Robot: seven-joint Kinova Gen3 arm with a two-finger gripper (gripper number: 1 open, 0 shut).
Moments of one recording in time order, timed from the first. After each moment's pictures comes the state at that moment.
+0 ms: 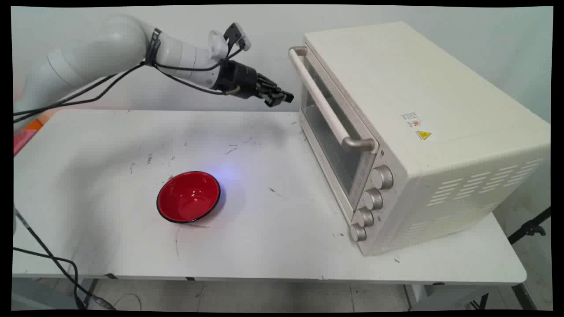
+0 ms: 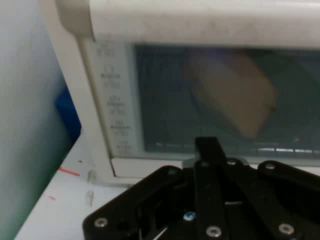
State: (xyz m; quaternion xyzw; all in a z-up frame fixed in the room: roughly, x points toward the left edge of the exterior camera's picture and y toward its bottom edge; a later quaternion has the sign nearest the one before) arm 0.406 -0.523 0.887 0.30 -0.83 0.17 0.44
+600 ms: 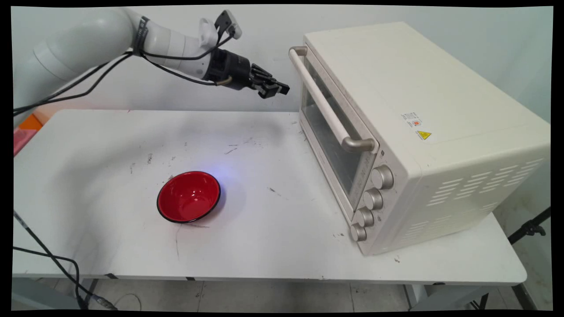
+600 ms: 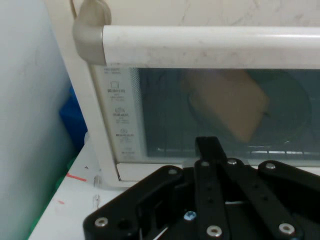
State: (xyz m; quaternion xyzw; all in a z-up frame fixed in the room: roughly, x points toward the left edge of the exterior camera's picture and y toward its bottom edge) arm 0.420 -0.517 0.910 0.29 -0.83 0.17 0.45
